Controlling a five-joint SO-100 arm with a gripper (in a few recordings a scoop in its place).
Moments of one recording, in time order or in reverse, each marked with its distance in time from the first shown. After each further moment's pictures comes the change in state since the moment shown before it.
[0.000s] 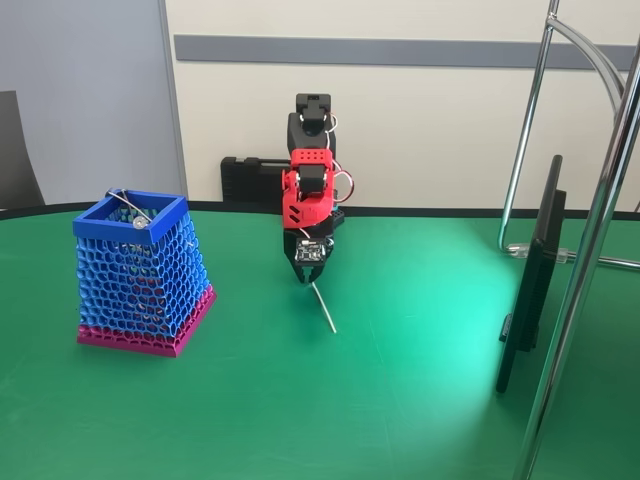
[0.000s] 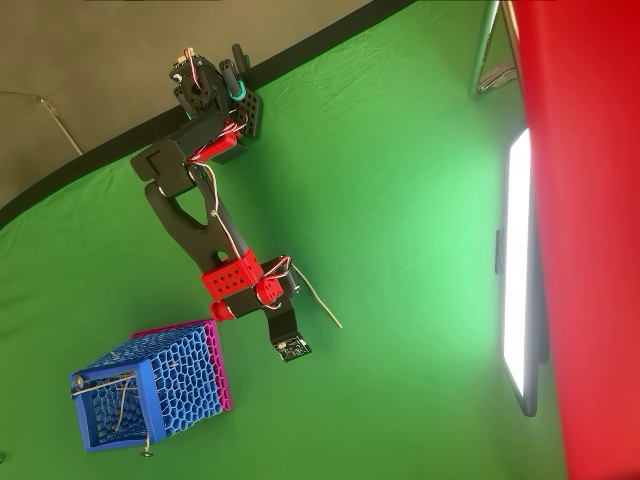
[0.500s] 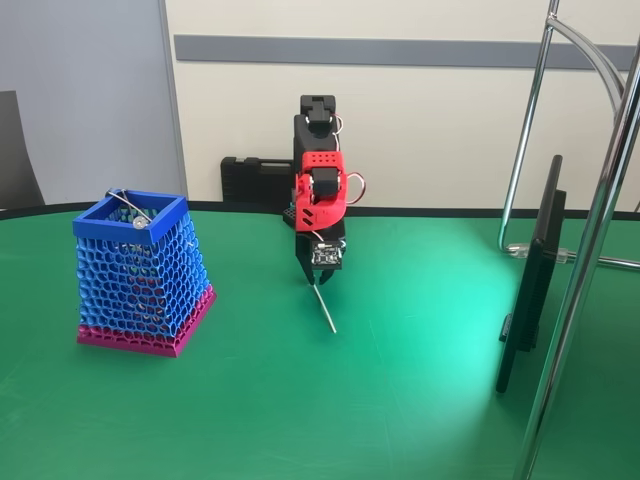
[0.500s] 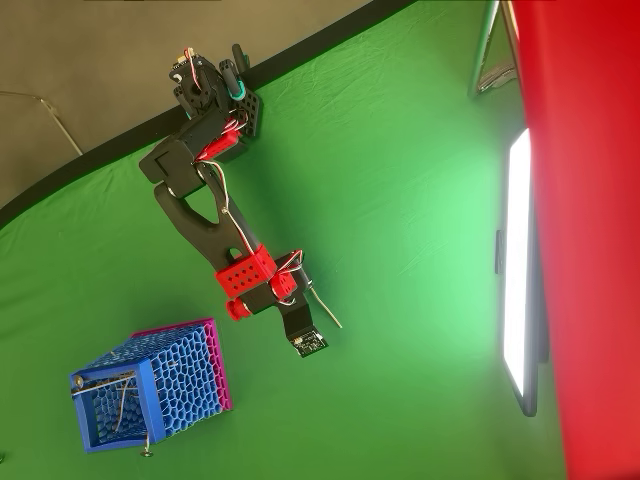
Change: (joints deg) arm -4.0 -0.8 0.0 0.0 0.9
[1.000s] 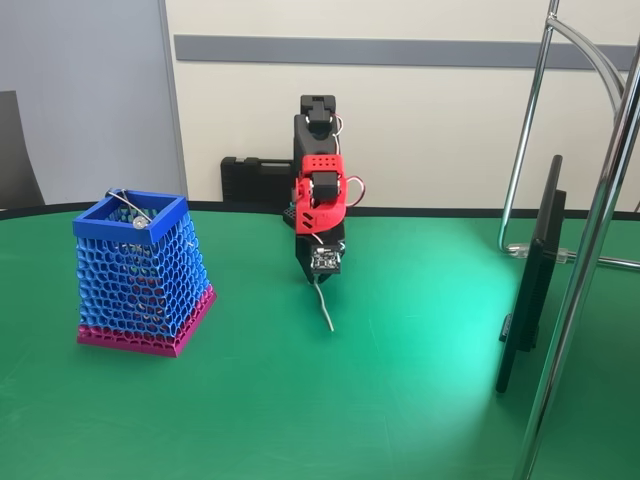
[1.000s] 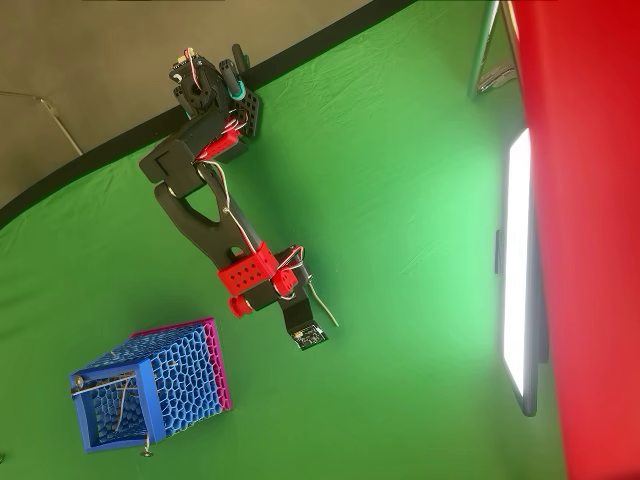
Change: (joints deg) arm 0.1 0.1 3.2 0.0 0.7
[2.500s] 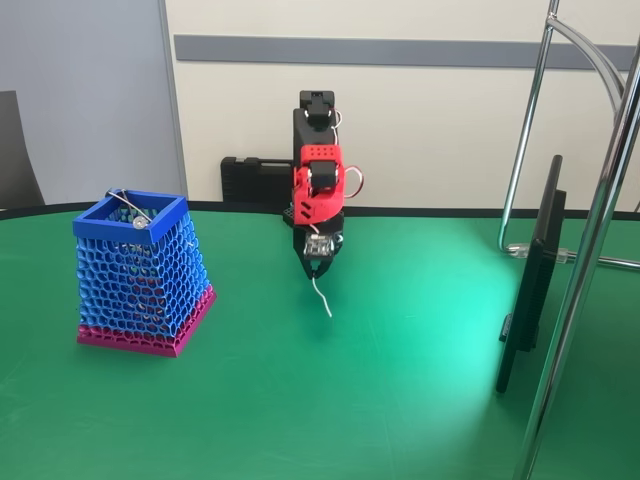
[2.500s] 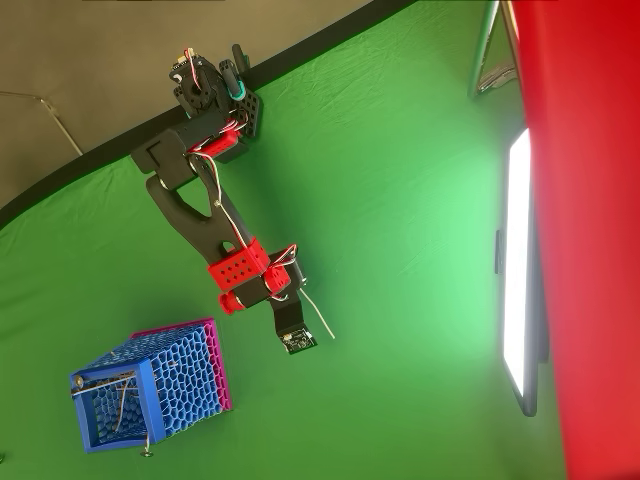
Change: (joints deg) arm -0.3 7.5 1.5 -1.8 6.9
